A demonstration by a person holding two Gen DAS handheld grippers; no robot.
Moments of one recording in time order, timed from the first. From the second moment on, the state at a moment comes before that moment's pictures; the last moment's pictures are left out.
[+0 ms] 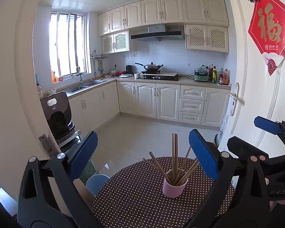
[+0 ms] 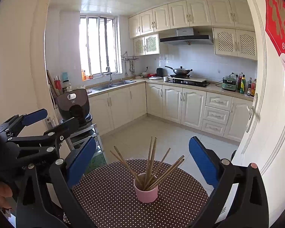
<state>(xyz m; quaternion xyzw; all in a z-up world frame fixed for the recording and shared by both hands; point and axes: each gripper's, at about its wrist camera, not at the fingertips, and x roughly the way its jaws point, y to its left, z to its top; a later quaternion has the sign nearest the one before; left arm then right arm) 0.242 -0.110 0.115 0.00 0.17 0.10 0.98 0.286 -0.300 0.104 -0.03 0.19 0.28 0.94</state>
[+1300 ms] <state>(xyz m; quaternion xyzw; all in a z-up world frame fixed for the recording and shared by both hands) 0.249 -0.104 0.111 0.00 0.17 0.10 0.98 0.291 -0.294 0.106 -0.03 0.20 0.28 0.94</state>
